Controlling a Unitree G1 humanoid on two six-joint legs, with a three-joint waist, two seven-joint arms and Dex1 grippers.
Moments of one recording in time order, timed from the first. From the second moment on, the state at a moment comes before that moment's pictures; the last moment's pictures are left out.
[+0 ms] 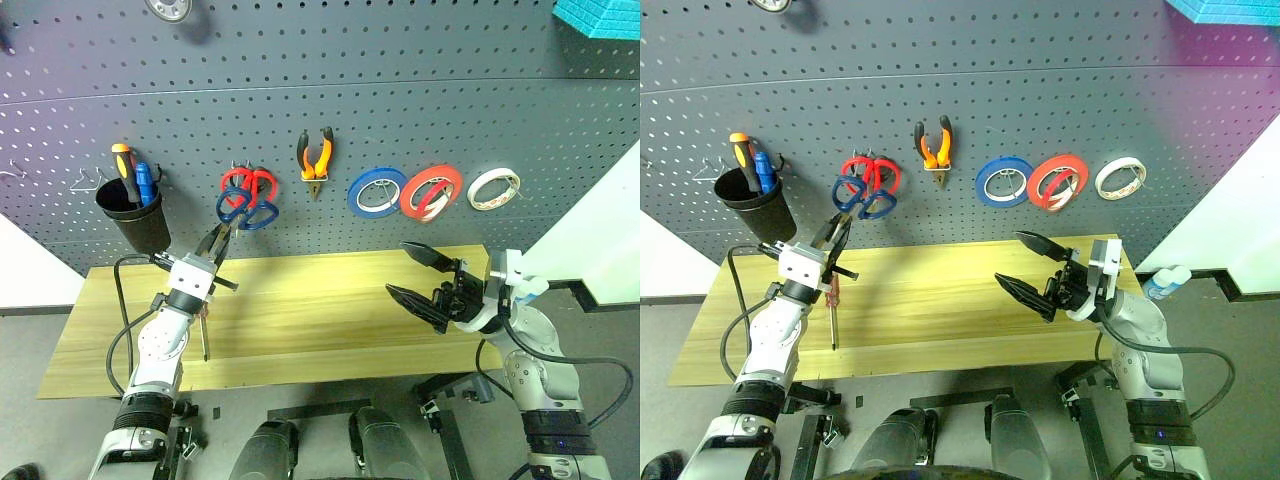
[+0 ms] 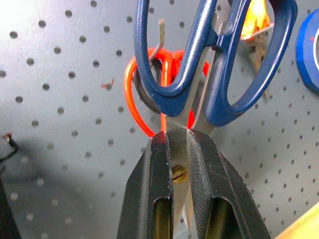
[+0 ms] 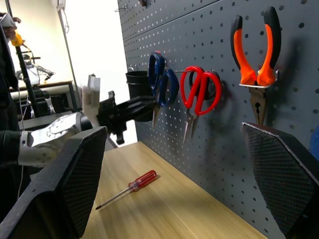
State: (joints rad) left arm -0.24 0.35 0.09 0.45 0.01 -0.75 -0.26; right arm -0.13 -0.40 -0.14 -0.03 0.64 0.04 1.18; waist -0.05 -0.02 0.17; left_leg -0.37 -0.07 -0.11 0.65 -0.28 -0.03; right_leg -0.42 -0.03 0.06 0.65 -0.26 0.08
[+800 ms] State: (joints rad) left arm -0.24 0.34 0.09 0.21 -0.02 -0.40 -0.25; right arm -0.13 -0.40 -0.14 0.00 0.63 0.00 1.18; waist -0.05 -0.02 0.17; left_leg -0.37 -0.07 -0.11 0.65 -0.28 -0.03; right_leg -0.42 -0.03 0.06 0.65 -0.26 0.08
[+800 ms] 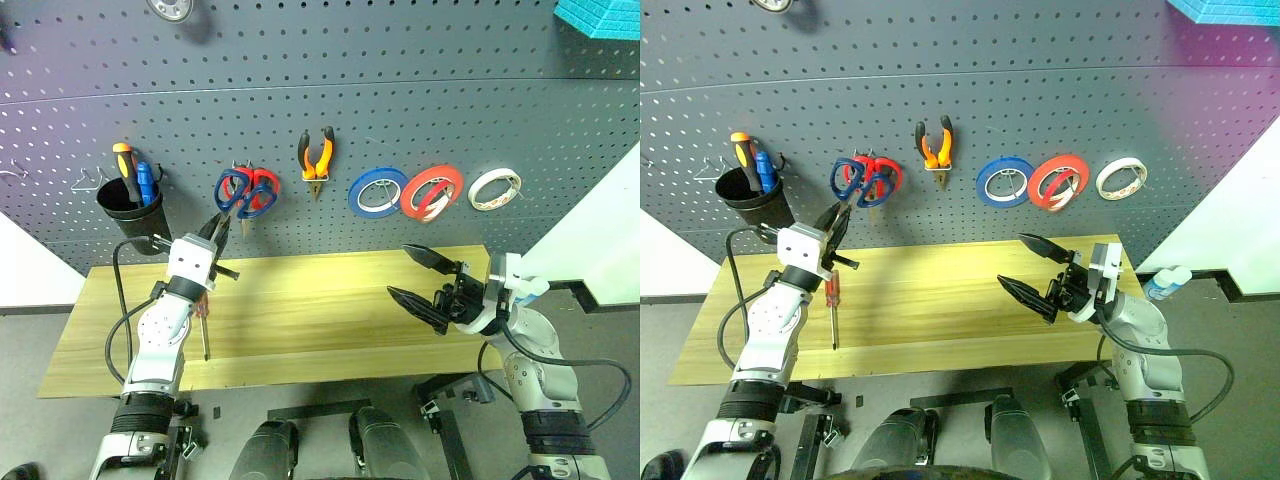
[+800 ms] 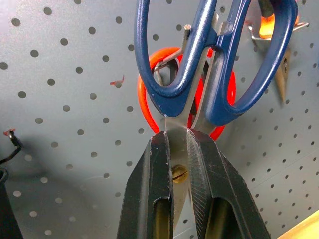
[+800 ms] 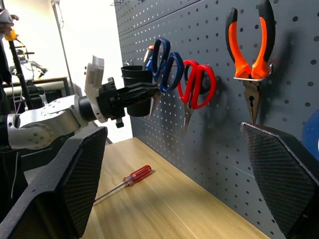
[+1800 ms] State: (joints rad) left arm -0.06 0.32 0.07 -0.15 -0.08 -0.08 -0.34; right arm -0.13 -0.40 -0.14 0.01 0.62 0.00 1.19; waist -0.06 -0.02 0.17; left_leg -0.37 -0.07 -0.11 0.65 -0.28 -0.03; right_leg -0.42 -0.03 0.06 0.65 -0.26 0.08
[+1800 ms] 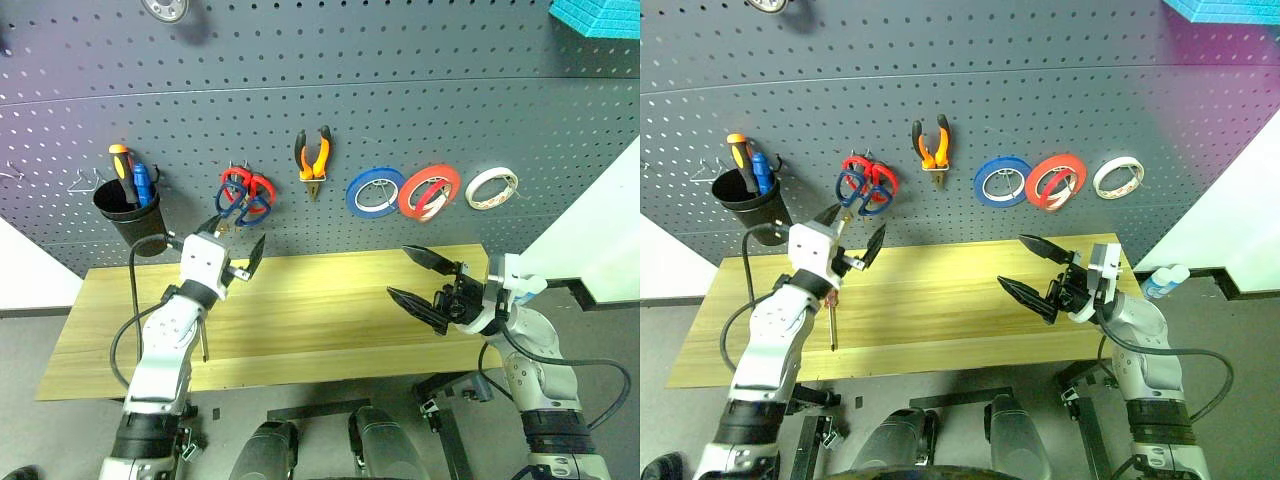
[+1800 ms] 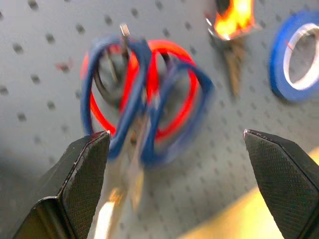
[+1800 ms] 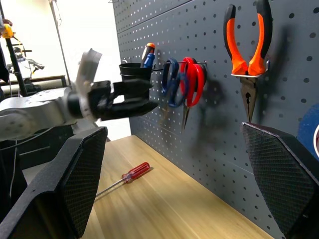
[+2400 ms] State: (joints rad) left arm 0.04 0.30 0.16 0.00 -0.07 0.19 -0.21; right arm -0.17 -0.41 -0.07 -0.06 0.65 0.08 1.27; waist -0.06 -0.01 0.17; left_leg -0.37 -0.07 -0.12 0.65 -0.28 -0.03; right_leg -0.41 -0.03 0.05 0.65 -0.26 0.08
